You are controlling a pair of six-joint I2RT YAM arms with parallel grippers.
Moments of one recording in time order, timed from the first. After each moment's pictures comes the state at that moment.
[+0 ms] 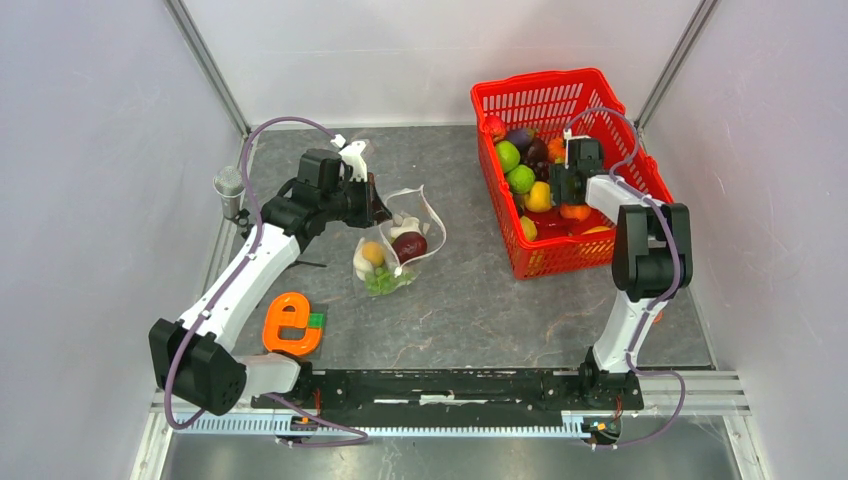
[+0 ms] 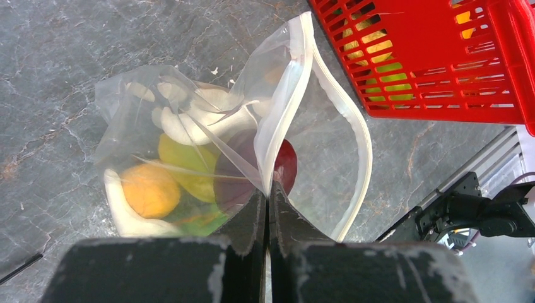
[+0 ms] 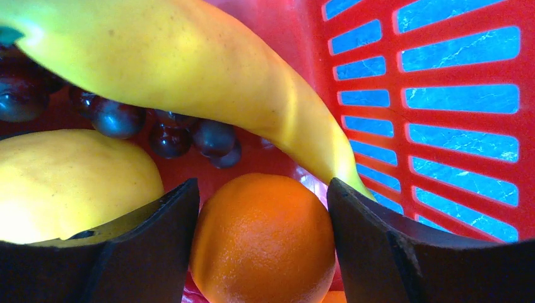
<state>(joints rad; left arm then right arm) -0.38 1.28 1.17 -0.54 0.34 -0.29 0.02 1.91 1.28 -0.26 0.24 -0.05</state>
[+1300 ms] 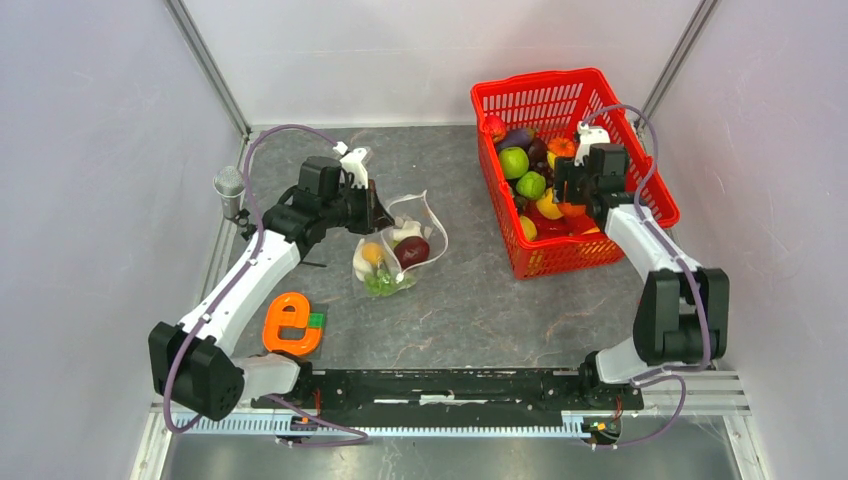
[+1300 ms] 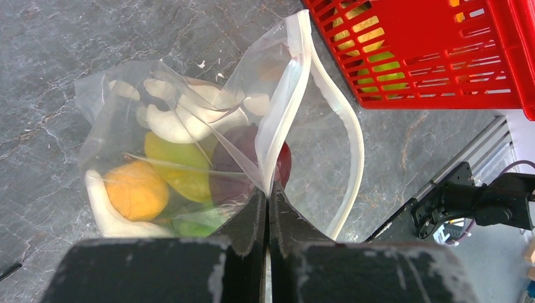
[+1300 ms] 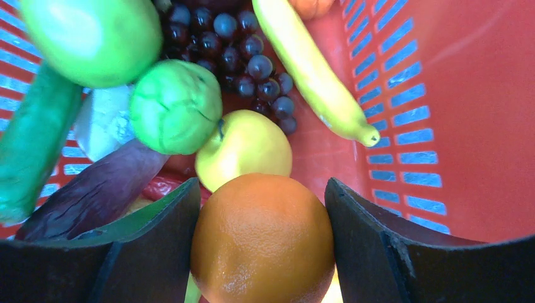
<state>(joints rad) -0.38 1.25 1.10 -0.49 0.37 -0.30 0.03 1.54 1.05 -0.15 0.02 -0.03</state>
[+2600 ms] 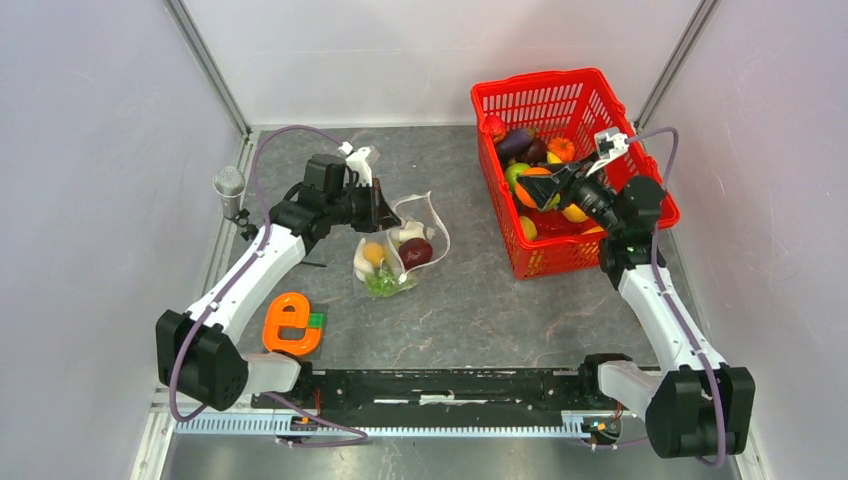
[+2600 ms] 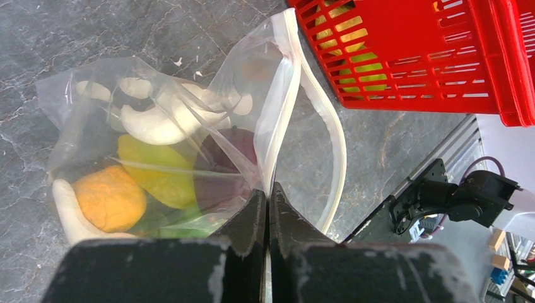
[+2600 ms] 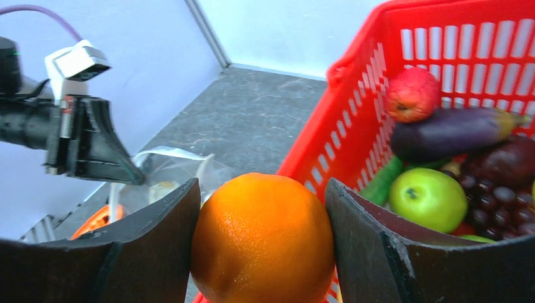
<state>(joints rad) -0.38 1.30 1.10 -0.46 0.43 -0.35 0.04 1.07 0.74 0.41 -0.65 0.40</state>
